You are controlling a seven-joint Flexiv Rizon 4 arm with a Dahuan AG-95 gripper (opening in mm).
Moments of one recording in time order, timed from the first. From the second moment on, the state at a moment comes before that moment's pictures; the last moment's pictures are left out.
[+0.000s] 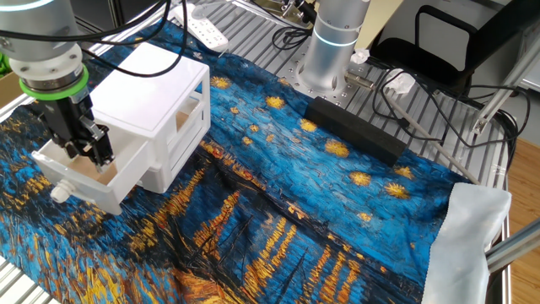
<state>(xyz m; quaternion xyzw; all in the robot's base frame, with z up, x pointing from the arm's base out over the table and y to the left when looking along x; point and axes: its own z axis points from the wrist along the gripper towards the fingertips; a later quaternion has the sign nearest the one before) 0.687 -0.205 0.170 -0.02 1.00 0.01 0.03</state>
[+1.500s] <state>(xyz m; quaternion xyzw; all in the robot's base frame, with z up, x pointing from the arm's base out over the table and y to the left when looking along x) 0.685 -0.212 0.197 -0.04 1.00 0.01 0.03</state>
